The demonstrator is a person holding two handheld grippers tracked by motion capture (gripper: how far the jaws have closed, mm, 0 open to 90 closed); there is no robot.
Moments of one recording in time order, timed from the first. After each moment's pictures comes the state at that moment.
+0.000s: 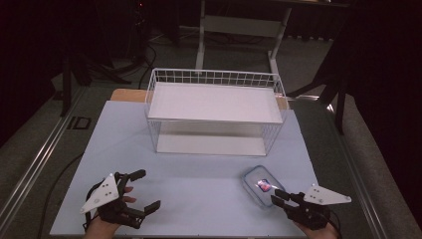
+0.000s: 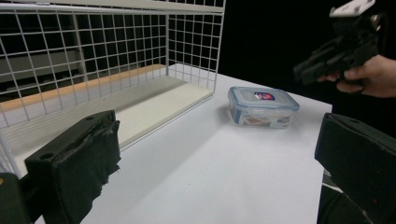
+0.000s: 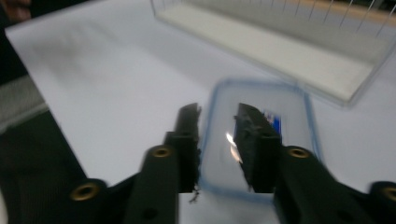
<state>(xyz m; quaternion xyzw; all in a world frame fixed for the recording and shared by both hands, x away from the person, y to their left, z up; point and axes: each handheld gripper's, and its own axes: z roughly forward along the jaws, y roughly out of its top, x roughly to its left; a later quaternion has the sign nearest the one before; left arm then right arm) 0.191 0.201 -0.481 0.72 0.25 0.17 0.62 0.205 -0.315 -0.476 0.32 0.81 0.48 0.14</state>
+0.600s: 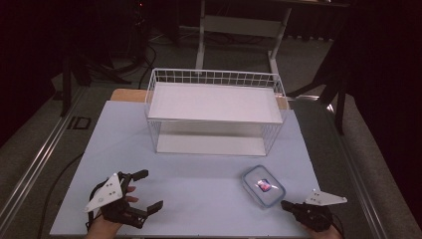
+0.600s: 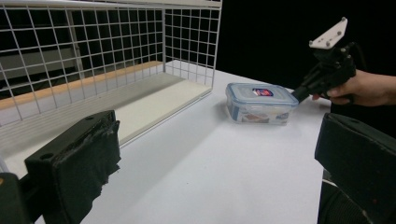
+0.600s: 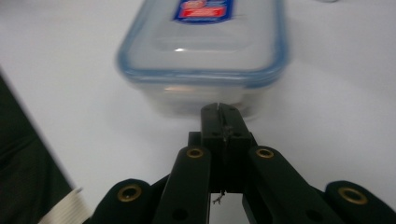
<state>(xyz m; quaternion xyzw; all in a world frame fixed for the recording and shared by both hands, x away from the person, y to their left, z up) 0.194 0.197 -0.483 0.73 0.25 0.17 0.62 0.218 -0.352 -0.527 0.37 0.83 0.41 0.12</state>
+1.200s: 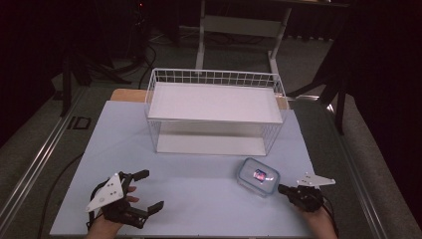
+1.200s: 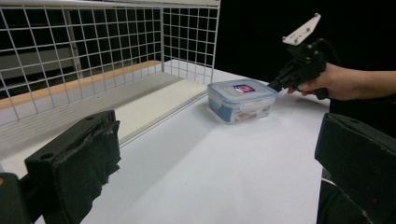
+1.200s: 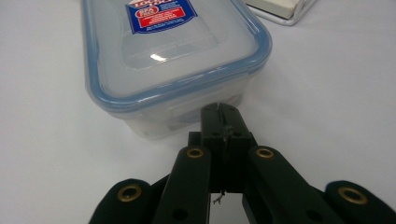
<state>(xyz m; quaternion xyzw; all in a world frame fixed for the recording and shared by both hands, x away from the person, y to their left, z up) 0.194 0.196 -0.482 0.73 0.24 0.17 0.62 0.265 -0.339 -0.528 0.39 0.82 0.39 0.14</state>
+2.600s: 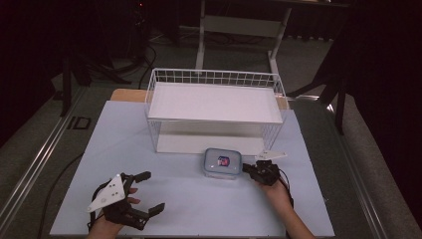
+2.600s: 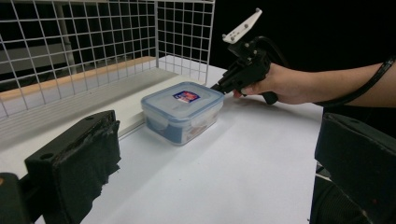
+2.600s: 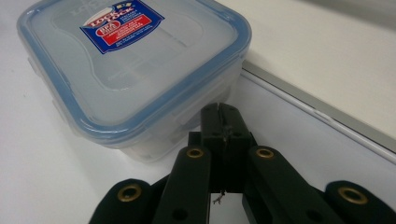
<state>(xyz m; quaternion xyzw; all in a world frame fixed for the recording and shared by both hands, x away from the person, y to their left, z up) 0.194 0.194 -0.485 0.73 0.24 0.16 0.62 0.337 -0.233 -0.536 0.36 0.83 0.40 0.12</state>
